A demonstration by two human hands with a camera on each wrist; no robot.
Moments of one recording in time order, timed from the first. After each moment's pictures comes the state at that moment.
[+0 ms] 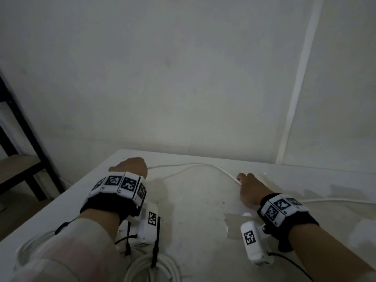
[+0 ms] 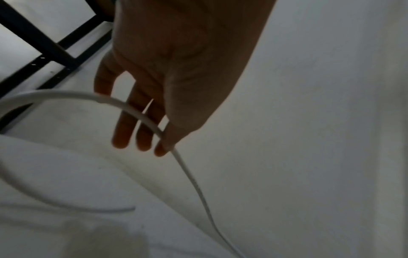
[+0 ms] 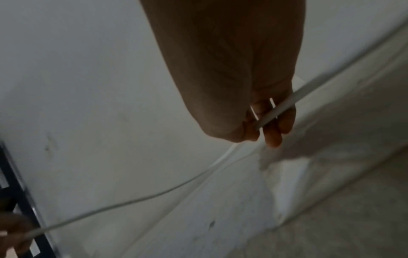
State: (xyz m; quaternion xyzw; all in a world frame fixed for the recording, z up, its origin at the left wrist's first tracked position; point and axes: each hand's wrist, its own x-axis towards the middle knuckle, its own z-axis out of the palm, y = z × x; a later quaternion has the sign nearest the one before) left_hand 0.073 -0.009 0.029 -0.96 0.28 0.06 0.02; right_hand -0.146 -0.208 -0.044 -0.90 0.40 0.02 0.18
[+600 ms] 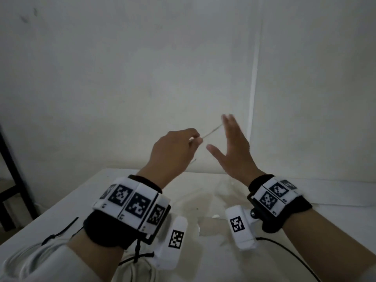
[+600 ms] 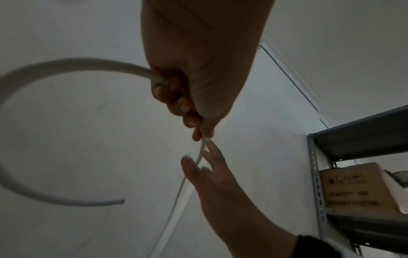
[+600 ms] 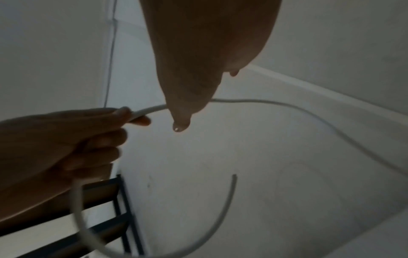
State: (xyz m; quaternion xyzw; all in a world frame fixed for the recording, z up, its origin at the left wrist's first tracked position) left_hand -0.120 -0.011 0.139 -0.76 0.54 -0.18 -0.31; right_hand -0.210 -0.157 0.088 -0.87 0.21 -0.42 0.11
